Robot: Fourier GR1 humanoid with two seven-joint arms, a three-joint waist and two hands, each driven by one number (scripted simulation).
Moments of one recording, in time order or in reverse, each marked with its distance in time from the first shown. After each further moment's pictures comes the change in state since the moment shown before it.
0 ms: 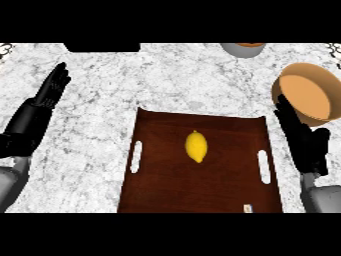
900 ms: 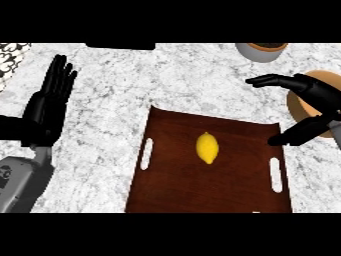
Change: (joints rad) left arm -0.041 -0.179 0.079 0.013 0.113 0.120 0.077; right arm -0.425 -0.291 0.114 0.229 0.139 0.622 -0.667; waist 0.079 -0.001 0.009
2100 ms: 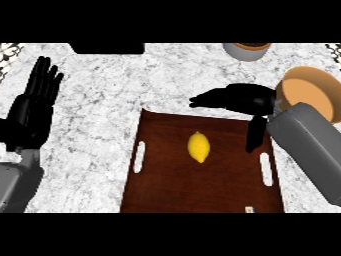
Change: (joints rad) left arm 0.044 -0.017 0.096 -0.043 -0.045 -0.019 0.069; right arm -0.216 0.142 0.297 0.111 0.524 0.069 0.119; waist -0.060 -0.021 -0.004
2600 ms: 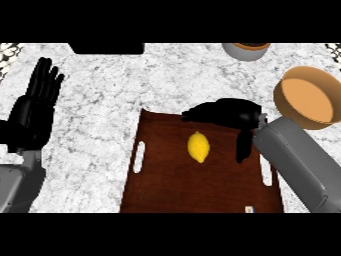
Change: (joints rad) left arm 0.010 -0.044 0.034 -0.013 -0.049 -0.024 0.014; right arm 0.073 0.099 -0.010 0.035 0.146 -0.042 -0.048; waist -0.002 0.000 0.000
